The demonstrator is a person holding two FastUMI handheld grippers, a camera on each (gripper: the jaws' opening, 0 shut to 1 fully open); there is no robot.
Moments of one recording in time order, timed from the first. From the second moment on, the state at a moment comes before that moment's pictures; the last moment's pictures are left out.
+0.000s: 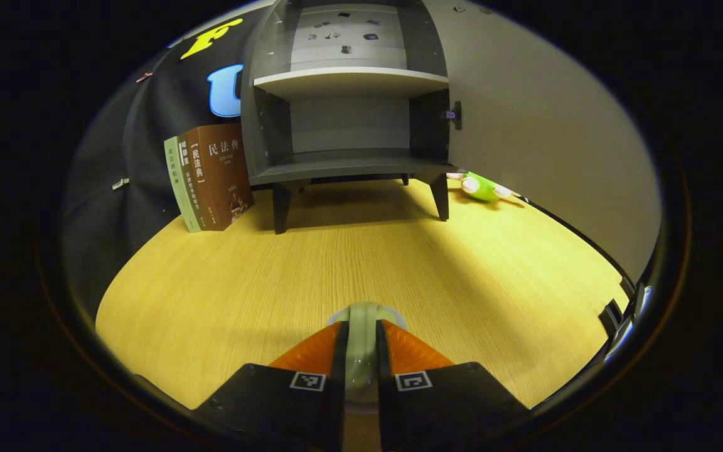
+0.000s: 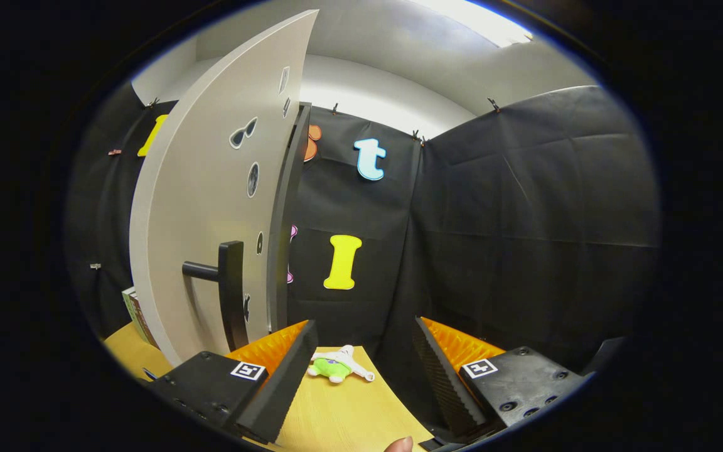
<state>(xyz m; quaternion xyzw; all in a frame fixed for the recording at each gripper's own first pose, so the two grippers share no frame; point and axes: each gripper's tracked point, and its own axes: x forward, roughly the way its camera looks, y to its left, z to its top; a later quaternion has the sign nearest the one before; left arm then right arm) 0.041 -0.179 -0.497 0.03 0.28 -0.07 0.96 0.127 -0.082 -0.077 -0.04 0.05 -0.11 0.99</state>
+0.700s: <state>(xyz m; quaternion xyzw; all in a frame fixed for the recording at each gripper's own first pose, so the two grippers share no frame) 0.038 -0.201 -0.452 0.01 0.26 -0.12 0.96 0.120 -0.077 -0.073 -0.04 0.05 -0.11 0.99</state>
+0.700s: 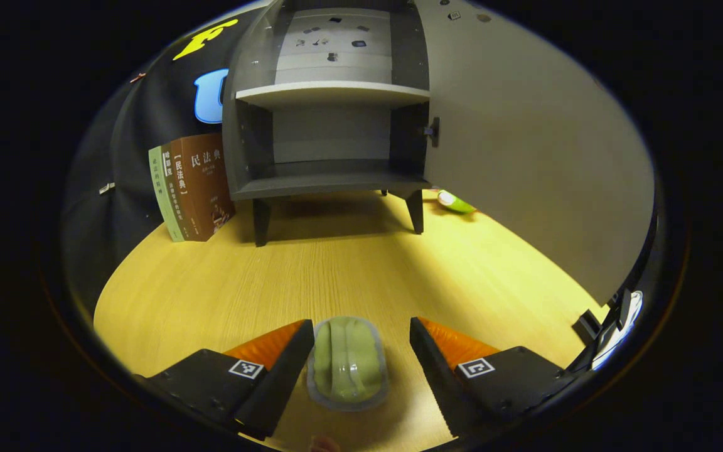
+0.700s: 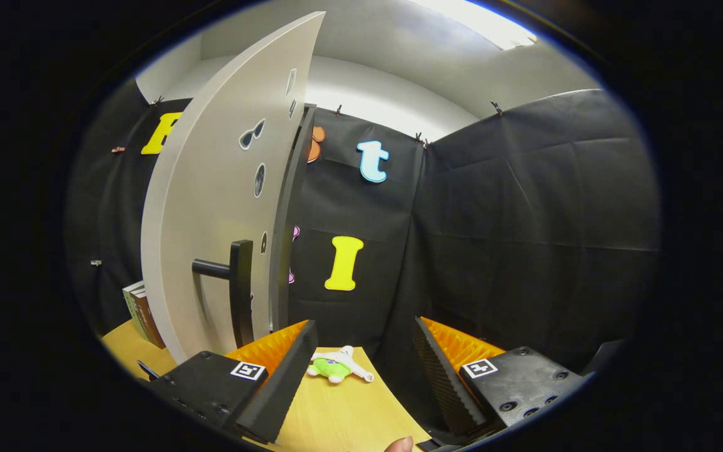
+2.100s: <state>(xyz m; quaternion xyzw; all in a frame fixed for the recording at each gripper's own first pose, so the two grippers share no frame) -0.006 0.035 -0.038 -0.04 0.03 0.01 1.00 0.119 -0.073 -0.055 -0.01 0.02 -0.12 0.99</state>
